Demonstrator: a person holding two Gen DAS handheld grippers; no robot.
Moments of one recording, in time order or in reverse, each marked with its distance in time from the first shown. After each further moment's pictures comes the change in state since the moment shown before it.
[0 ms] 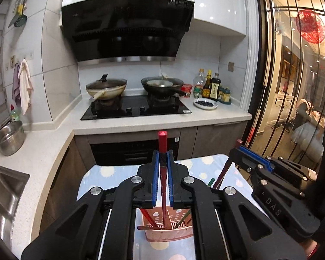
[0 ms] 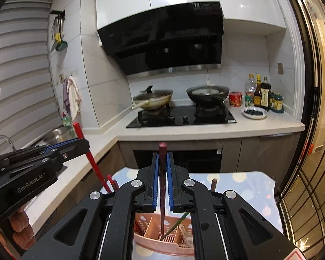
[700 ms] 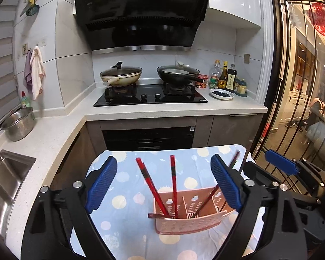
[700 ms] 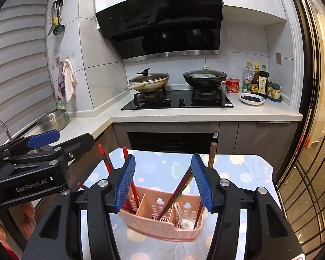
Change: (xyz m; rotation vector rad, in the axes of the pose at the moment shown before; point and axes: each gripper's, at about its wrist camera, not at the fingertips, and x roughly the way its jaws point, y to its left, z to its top) left arm 0.015 0.012 -0.046 -0.030 0.031 0.111; right arm 0.005 0.001 -0.044 -0.021 0.067 -0.034
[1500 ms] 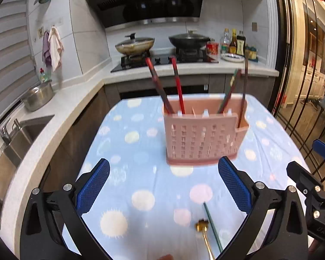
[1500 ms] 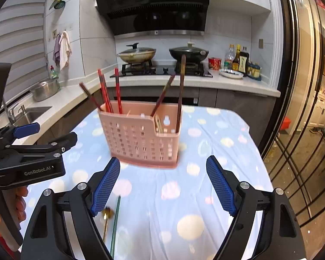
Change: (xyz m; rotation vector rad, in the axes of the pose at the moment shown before) left arm -0.036 -0.017 -0.148 0.044 0.153 0.125; right arm -0.079 -0.003 -0.148 -0.029 0.114 -0.117
